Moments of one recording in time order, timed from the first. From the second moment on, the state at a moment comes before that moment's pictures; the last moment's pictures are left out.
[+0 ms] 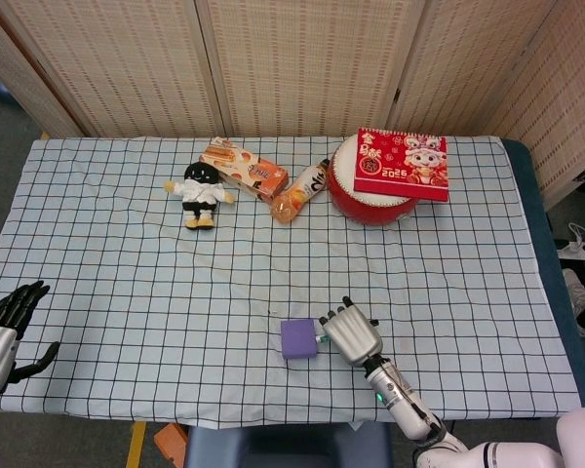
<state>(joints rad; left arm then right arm) -0.13 -1.08 -0.01 -1.50 1.60 1.52 -0.24 0.56 -1.68 0.05 -1.63 -1.23 1.07 -0.99</state>
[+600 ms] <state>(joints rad) -0.12 -1.07 -0.01 -1.50 1.59 1.52 -0.27 0.71 -1.88 0.14 -1.57 -1.08 1.02 -1.06</state>
